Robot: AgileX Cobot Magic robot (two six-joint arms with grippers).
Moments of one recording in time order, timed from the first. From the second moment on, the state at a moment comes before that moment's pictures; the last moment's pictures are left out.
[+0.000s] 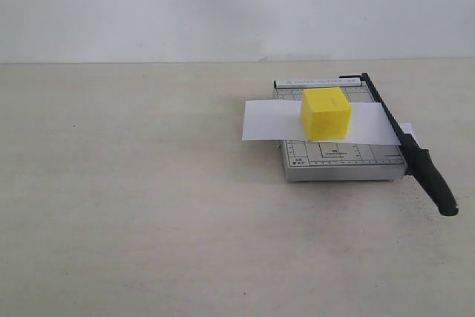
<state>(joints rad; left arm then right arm) 0.08 0.03 0.00 1.74 -0.29 -1.77 -0.01 0.01 0.00 0.28 0.31 -0.36</state>
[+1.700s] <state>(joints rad) 0.06 0.03 -0.04 -0.68 -0.05 0.56 -0.04 0.02 0.00 0.04 0.33 -0.04</state>
